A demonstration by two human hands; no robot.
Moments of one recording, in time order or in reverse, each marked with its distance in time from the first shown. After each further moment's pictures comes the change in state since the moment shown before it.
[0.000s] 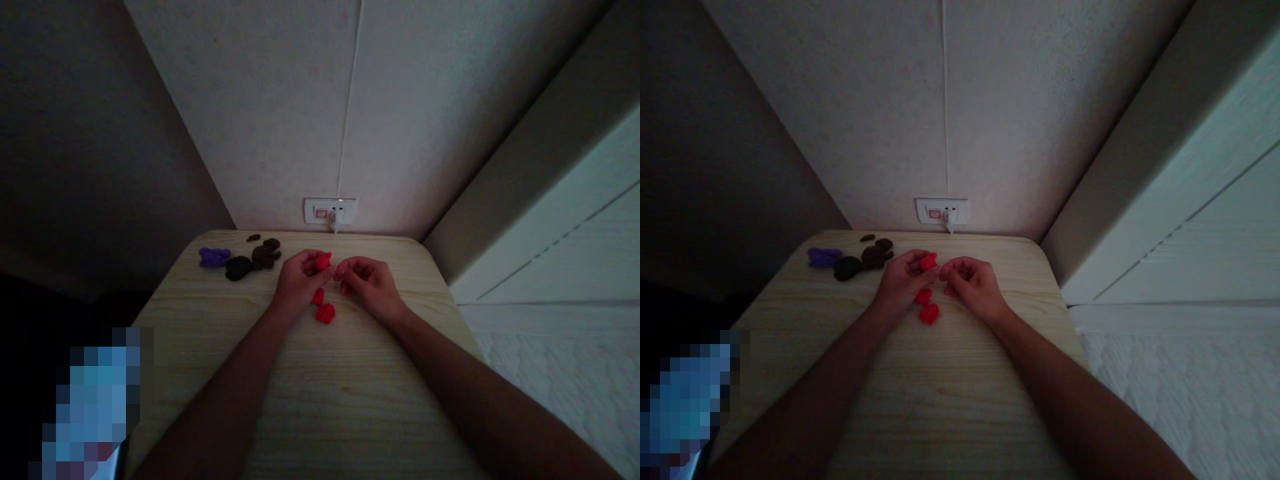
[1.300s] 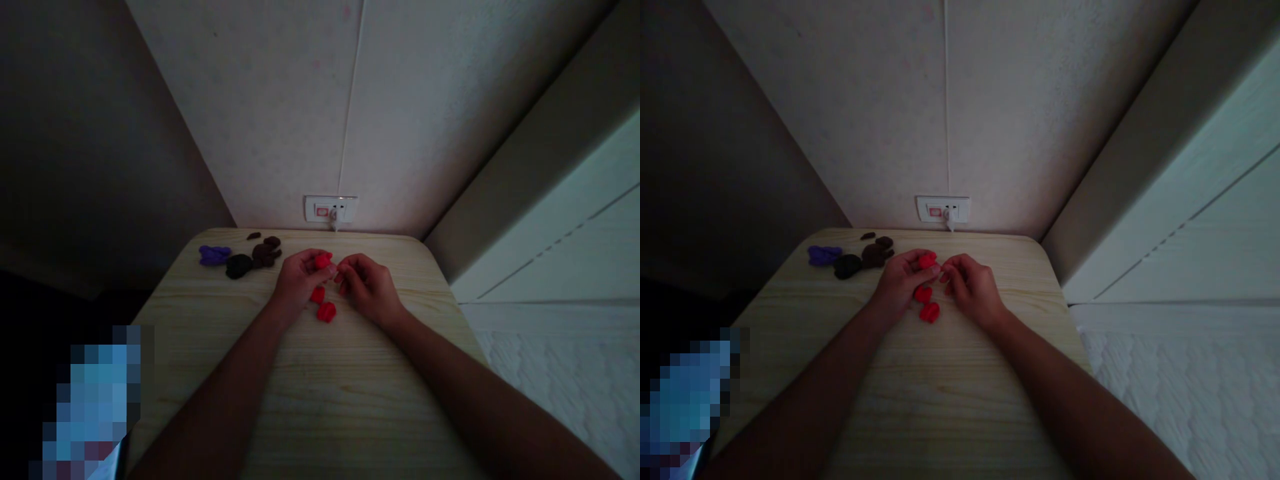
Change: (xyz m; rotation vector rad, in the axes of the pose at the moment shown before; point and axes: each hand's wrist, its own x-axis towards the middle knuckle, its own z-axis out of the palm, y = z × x) left_hand -0.005 0.010 0.002 -0.146 -0.016 -0.112; right_hand -0.008 0.008 0.001 -0.289 0.024 -0.231
